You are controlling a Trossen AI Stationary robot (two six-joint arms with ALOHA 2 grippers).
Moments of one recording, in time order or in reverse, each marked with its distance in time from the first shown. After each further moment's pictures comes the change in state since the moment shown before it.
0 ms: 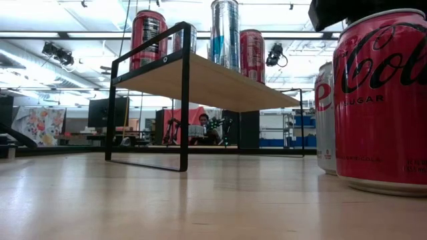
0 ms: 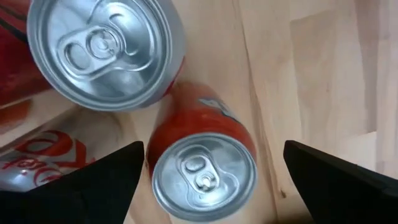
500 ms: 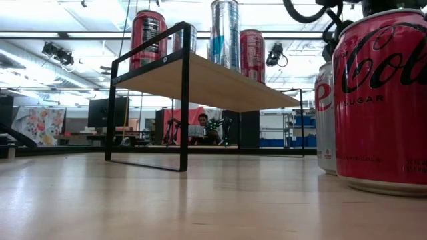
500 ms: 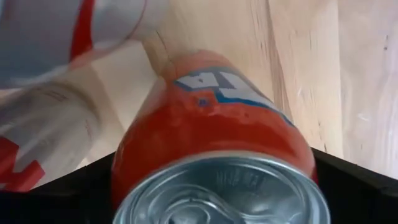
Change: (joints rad) left arm 0.000 0.000 0.000 0.000 0.000 -0.002; right arm -0.034 -0.012 -0.202 0.131 -0.110 0.026
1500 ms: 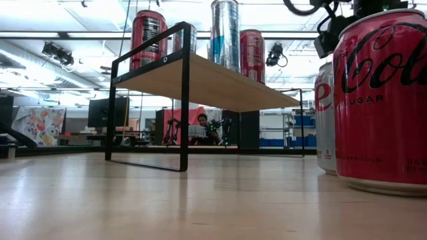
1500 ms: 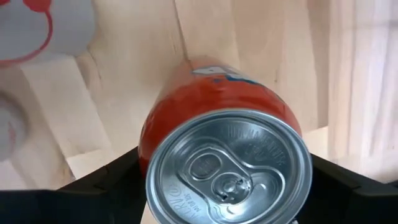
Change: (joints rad) left arm 0.000 0.000 0.000 0.000 0.000 0.000; right arm -0.112 -0.127 -0.002 -0.106 0.175 -0.213
